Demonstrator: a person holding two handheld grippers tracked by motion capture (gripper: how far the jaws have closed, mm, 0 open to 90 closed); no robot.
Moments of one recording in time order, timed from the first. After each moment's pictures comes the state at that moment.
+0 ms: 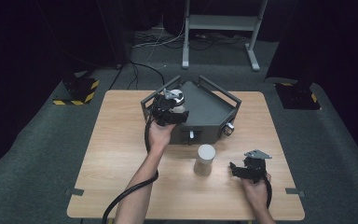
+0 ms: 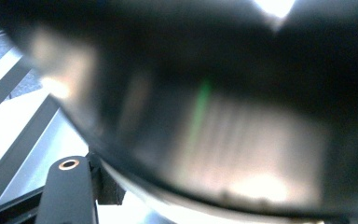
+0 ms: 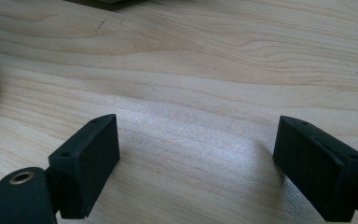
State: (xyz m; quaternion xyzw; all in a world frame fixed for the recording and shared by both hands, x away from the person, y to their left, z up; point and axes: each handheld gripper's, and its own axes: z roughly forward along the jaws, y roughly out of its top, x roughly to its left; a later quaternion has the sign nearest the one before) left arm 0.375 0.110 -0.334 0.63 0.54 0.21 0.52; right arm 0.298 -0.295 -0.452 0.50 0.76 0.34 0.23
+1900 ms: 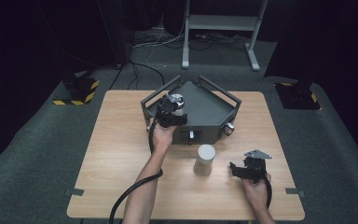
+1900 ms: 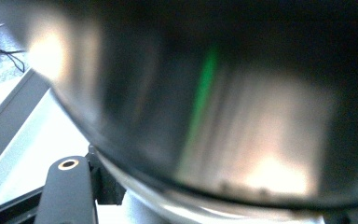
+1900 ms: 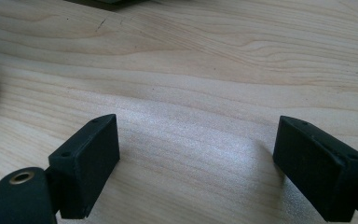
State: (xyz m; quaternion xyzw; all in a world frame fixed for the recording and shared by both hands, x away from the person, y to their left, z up) left arm 0.397 0.098 -0.368 0.63 0.56 0.23 0.49; right arm 0.298 -0.295 -0.452 0.50 0.76 0.34 0.23
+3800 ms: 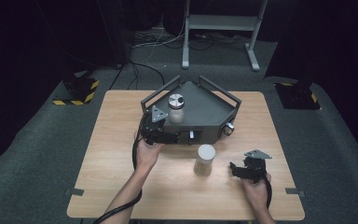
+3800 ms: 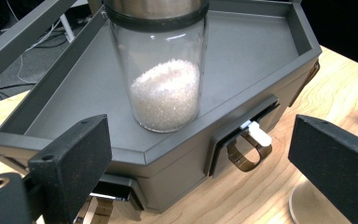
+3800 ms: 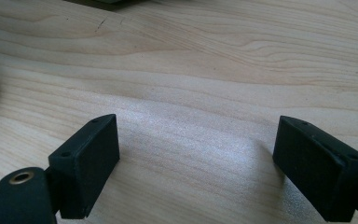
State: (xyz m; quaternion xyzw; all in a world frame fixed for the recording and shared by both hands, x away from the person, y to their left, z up) left arm 0.324 0.175 -0.329 0.77 0.41 0.25 0.43; right arm 0.298 -0.295 -0.452 0.50 0.76 0.34 0.23
